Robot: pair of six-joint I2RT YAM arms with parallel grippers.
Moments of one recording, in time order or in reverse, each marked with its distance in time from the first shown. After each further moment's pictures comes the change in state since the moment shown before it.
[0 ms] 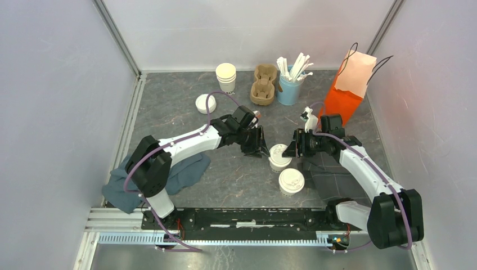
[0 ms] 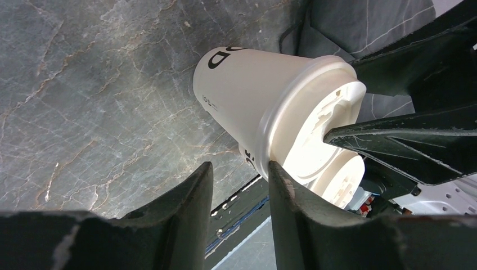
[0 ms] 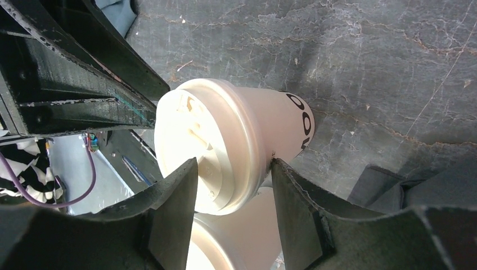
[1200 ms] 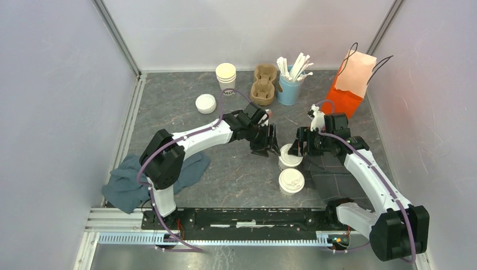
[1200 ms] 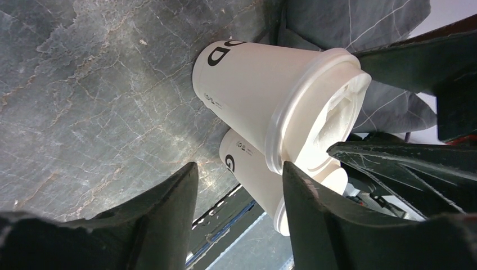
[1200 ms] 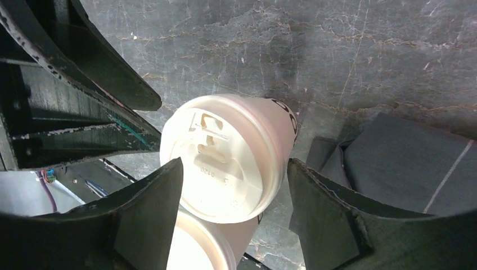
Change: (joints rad) left arm -0.024 0.135 0.158 -0.036 0.079 0.022; right arm 0.000 -0.101 0.051 -0.132 0.222 -0.005
